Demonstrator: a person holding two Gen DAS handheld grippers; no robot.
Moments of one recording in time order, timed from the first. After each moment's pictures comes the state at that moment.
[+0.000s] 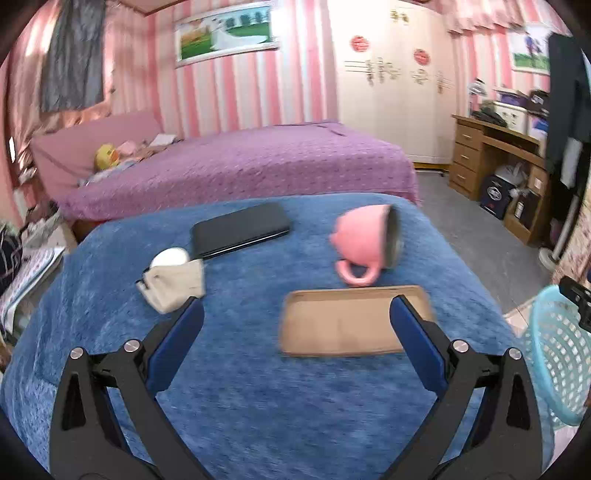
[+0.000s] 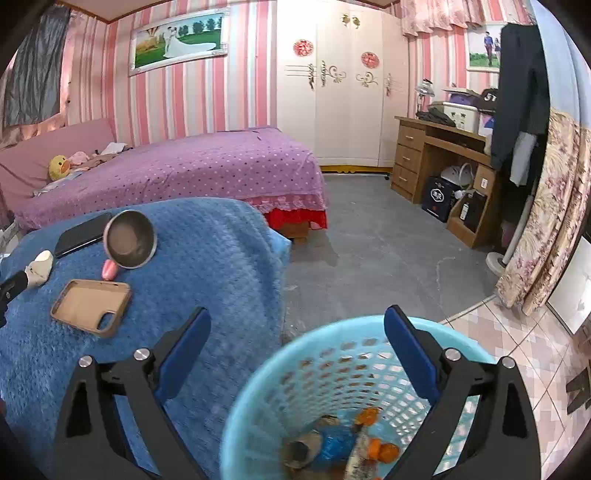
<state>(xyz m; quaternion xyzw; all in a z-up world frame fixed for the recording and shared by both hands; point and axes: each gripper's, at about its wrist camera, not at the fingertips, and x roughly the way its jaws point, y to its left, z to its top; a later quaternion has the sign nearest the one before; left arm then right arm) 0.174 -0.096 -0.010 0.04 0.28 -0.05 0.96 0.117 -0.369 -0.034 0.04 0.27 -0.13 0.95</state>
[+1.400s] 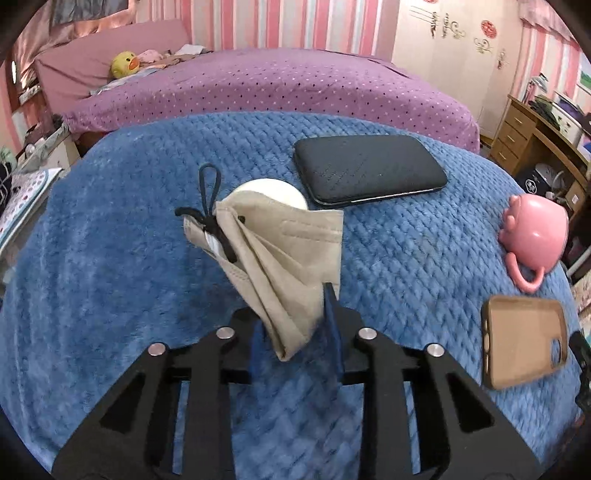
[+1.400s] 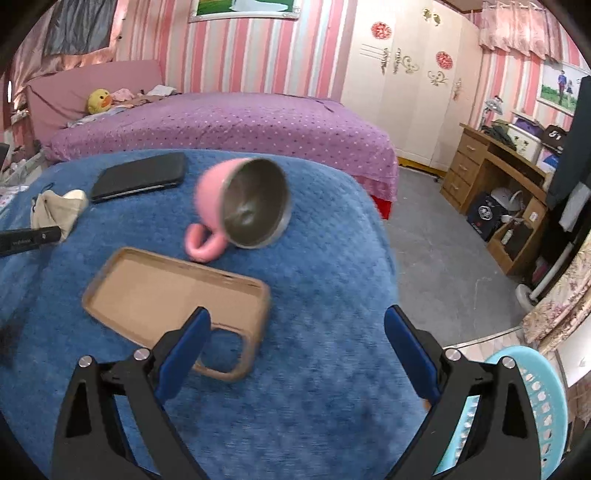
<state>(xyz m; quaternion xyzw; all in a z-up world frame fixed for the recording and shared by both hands) 0.298 0.046 -0.062 -0.02 0.42 -0.01 0.91 0.198 -0.220 -0.055 -0.04 0.34 -0.06 0.94</state>
